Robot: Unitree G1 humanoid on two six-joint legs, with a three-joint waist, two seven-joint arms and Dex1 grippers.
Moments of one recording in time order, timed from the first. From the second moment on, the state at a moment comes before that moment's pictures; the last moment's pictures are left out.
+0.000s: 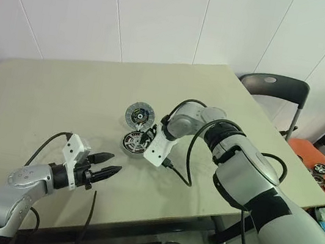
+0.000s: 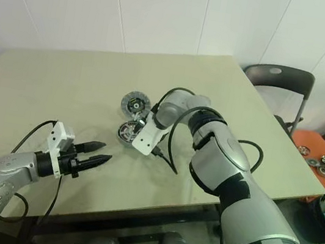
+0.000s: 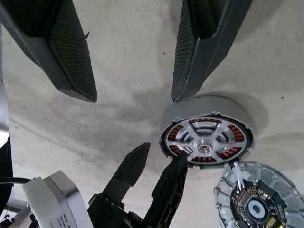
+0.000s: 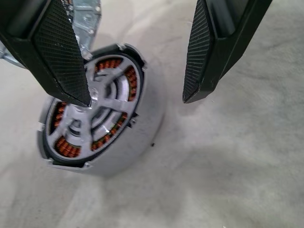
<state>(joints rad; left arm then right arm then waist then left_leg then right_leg) 0.13 0.60 0.11 -0.32 -0.54 0.45 -0.84 -1.35 -0.12 0.78 1.36 -0.80 -0.97 0.82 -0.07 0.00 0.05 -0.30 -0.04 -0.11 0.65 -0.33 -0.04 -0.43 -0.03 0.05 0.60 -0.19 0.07</state>
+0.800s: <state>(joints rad) 0.16 0.59 0.11 -0.35 -0.55 0.45 -0.81 -1.33 -0.12 0.78 1.36 -0.81 -0.87 0.80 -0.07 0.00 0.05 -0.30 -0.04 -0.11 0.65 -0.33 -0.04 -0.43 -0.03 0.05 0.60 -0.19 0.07</state>
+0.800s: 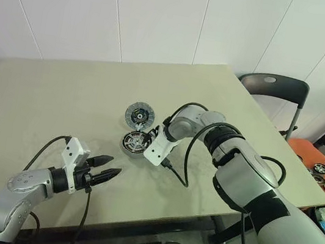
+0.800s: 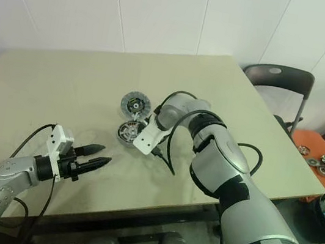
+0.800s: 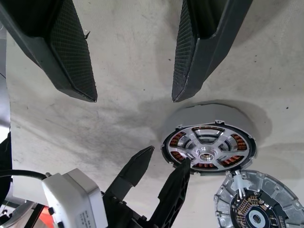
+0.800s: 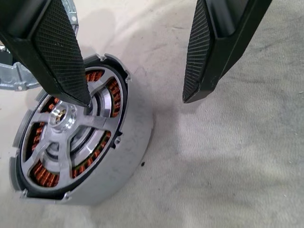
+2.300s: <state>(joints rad) 0.14 0.57 0.11 -0.33 -0.56 0.45 -0.79 -1.33 -0.11 0.67 1.34 -0.61 -1.02 1.26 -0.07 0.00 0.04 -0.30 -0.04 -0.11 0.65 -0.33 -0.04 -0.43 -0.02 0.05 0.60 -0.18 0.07</state>
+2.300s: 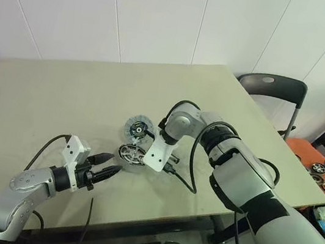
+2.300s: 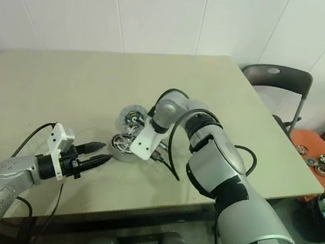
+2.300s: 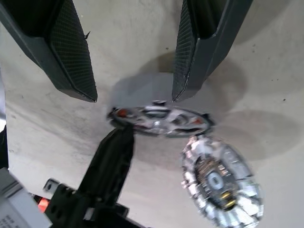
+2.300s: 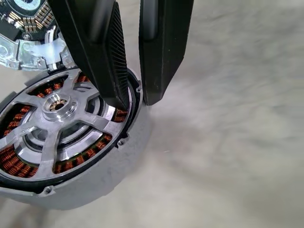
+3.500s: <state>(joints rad) 0.09 0.51 0.06 -0.28 -0.53 0.45 -0.79 -1.34 0.04 0.57 1.36 -0.37 0.15 1.60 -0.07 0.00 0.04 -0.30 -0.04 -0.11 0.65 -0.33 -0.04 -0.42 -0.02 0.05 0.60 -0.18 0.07</state>
